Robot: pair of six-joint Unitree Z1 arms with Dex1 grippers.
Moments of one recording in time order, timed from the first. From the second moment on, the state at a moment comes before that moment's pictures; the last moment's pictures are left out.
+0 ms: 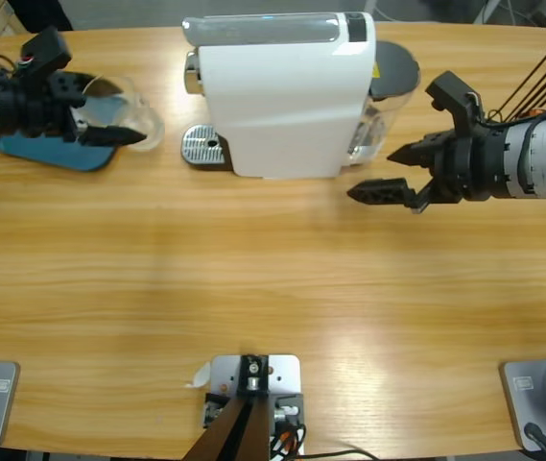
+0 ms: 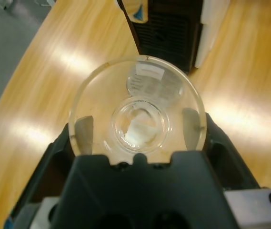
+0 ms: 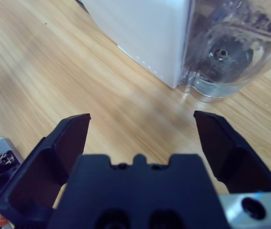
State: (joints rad) arm 0 -0.37 1.59 -0.74 -0.13 -0.39 0.67; arm 1 0.58 1.46 -0.66 0.04 0.27 0.01
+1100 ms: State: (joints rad) arm 0 -0.44 1.91 -1.05 0.00 -0.45 0.79; arm 1 0.52 1.49 -0.70 0.04 0.30 0.01
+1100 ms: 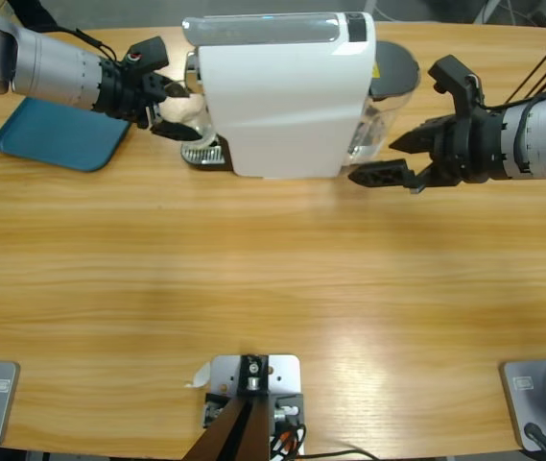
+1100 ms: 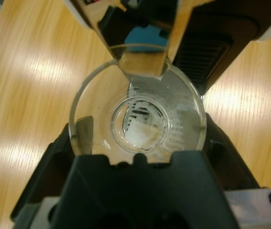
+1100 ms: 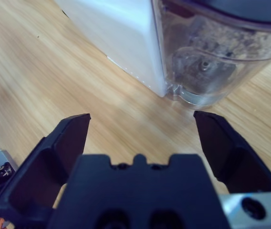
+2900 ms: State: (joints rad) arm 0 -0.44 1.77 -0.95 0.00 -0.47 0.74; arm 1 0.52 1.51 -0.80 0.23 0.28 0.01
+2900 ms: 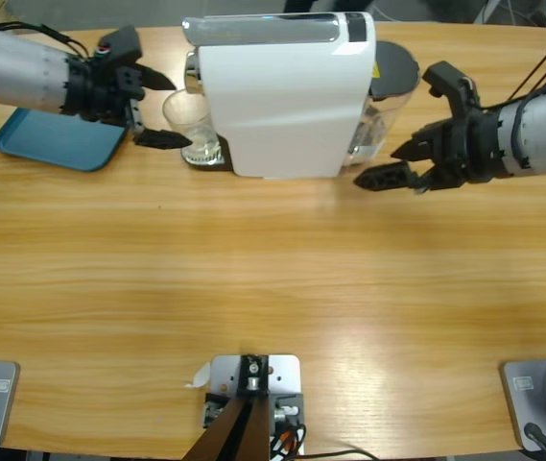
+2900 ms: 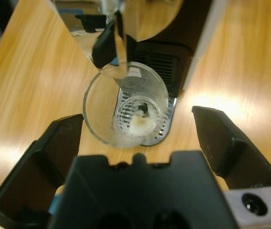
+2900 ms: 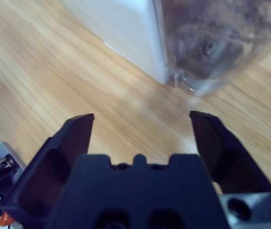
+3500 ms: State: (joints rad) arm 0 -0.53 1.34 -0.71 0.32 -0.21 0.45; arm 1 0.46 1.73 -1.91 0.95 0.17 0.00
